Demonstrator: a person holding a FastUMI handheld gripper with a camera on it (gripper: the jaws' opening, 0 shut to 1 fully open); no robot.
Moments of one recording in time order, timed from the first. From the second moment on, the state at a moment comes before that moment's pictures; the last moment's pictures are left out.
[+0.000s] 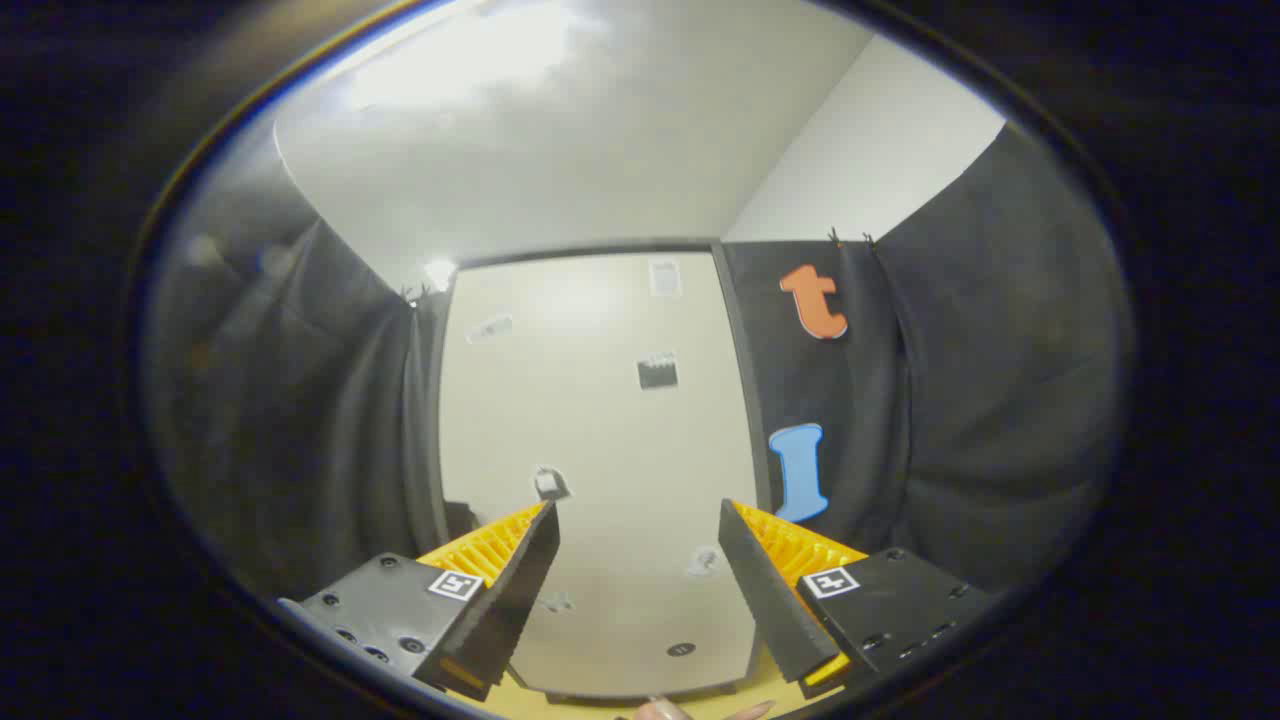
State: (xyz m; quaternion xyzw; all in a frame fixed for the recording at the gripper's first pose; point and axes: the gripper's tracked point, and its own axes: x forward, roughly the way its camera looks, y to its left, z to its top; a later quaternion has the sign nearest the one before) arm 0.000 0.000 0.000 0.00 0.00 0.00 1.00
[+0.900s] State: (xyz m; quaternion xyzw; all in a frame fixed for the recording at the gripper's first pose) arm -0.016 0.023 -0.022 -0.04 0.07 0.02 1.00
